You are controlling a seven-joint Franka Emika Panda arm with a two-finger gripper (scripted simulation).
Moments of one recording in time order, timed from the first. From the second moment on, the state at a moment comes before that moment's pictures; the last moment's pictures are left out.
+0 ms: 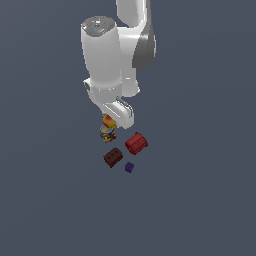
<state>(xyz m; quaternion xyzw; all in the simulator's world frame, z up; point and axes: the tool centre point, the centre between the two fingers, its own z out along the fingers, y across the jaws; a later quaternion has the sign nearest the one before) -0.027 -0.062 0.245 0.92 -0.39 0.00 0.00</state>
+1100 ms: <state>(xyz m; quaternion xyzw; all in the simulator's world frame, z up) 0.039 0.076 0.408 0.92 -0.39 0.00 0.00</state>
